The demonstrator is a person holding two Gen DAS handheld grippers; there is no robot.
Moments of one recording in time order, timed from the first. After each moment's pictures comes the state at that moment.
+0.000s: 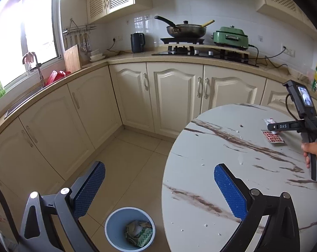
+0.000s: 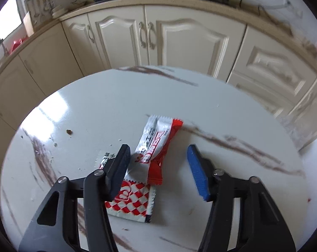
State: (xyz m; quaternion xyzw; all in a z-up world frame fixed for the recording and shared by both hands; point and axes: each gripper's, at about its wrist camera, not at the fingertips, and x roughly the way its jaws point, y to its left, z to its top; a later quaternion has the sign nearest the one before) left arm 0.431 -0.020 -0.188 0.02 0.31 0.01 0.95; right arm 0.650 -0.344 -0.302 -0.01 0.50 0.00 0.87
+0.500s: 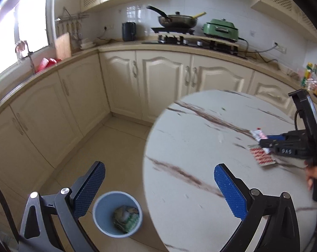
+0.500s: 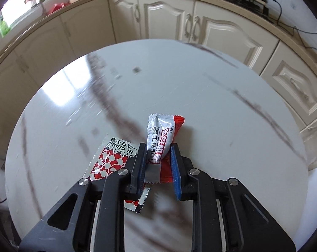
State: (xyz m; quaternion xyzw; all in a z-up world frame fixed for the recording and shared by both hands) left arm 0.401 -0.033 -0.198 -0.01 0.35 -0.04 0.94; right arm 0.557 -0.296 -0.299 -0.08 0.52 0.11 0.85
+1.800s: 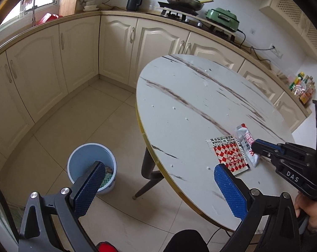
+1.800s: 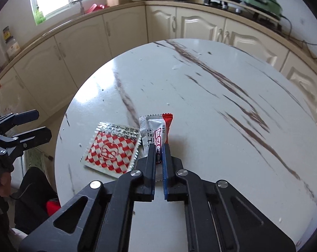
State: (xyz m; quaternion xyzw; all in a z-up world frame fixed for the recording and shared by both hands) left arm 0.287 0.000 -0.212 -0.10 0.44 -0.06 0.89; right arm 0.387 -0.234 -0.293 -0.09 0.47 0.18 0.86
